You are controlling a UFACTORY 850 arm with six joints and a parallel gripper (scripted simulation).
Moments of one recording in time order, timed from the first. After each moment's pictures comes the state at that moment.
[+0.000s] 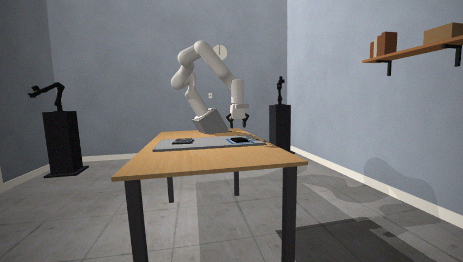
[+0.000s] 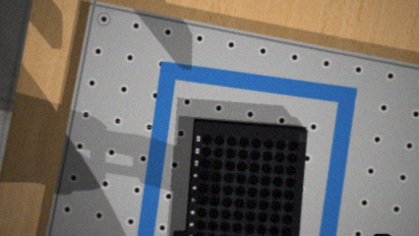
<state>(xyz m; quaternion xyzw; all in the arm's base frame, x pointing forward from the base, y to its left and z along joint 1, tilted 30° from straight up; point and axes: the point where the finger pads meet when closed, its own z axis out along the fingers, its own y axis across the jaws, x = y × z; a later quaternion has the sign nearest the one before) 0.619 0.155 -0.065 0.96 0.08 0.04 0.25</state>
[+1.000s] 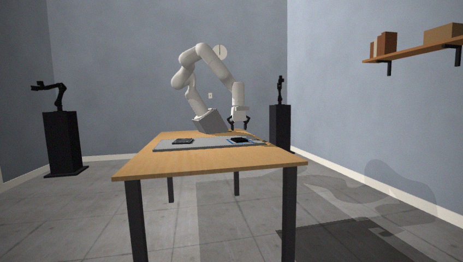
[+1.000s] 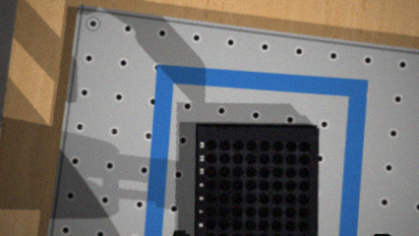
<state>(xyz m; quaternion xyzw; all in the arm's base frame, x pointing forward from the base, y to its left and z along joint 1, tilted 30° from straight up) 0.620 0.153 -0.082 0.96 0.05 0.06 0.25</state>
